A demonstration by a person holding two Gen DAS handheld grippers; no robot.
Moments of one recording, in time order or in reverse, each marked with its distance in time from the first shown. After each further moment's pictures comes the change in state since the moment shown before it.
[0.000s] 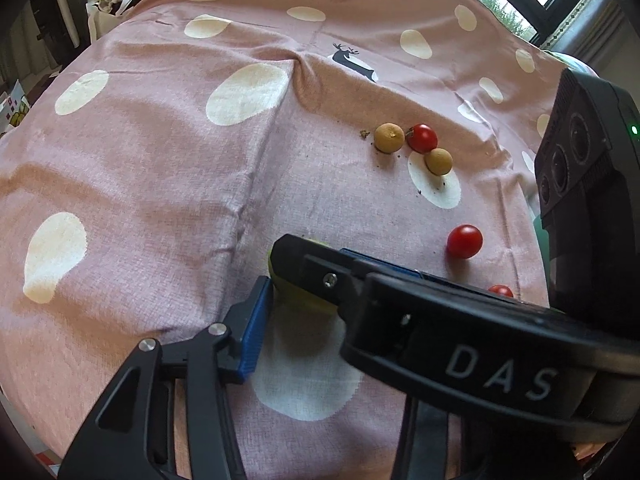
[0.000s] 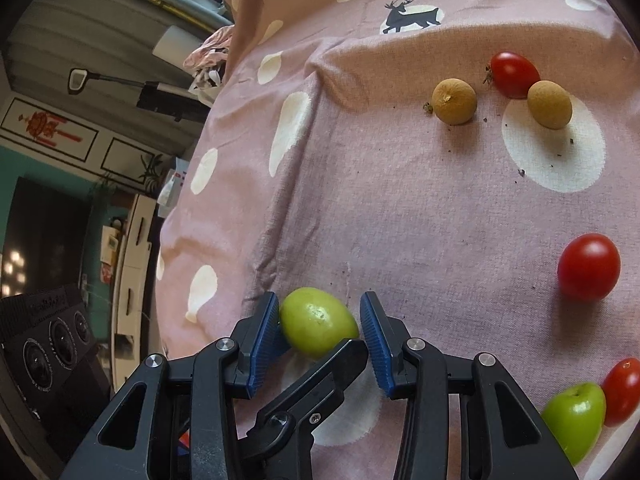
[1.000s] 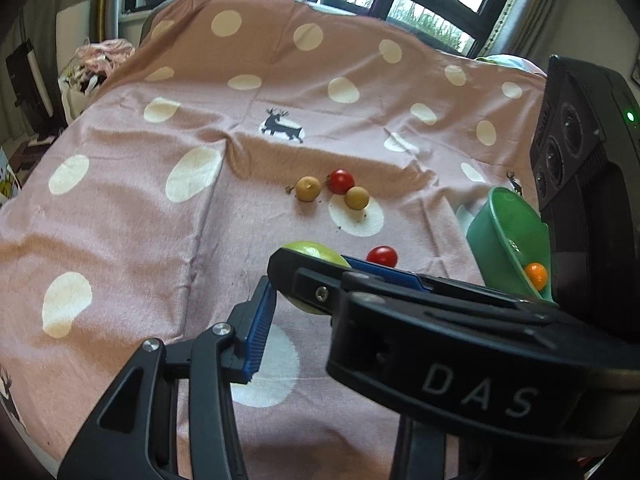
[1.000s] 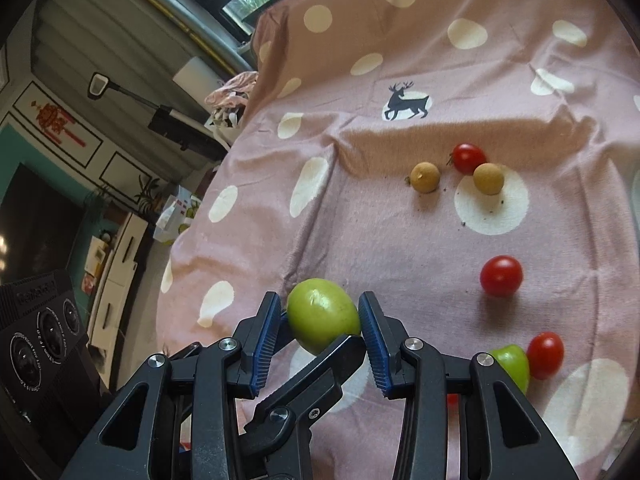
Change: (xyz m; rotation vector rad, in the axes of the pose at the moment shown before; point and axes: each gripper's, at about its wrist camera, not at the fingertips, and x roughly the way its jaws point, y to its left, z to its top) left arm -0.055 -0.048 -0.012 0.168 -0.203 -0.067; right arm -0.068 0.025 -0.020 -0.092 -0.197 -0.080
